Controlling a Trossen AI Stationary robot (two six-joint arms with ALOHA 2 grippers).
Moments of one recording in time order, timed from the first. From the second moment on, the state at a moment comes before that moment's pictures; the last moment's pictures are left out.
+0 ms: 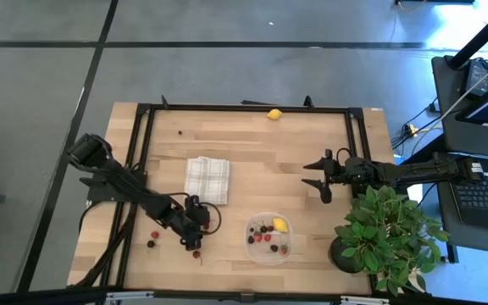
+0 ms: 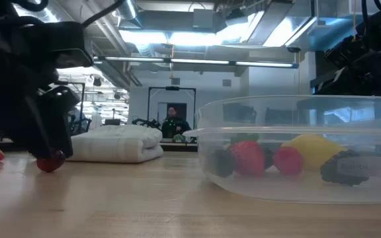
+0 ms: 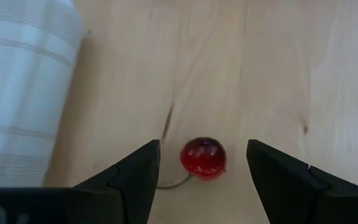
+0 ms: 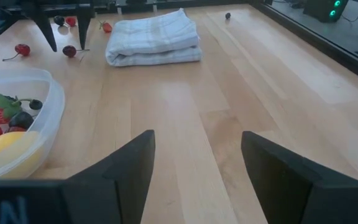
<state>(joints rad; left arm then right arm) -0.57 1.58 0.69 -0.17 -0.32 -0.68 -0.02 0.50 0.04 0.13 0.14 0.07</state>
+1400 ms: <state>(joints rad) -0.62 1.67 0.69 -0.14 -0.37 -0.70 -0.02 0.50 0.04 0.13 0.14 0.05</state>
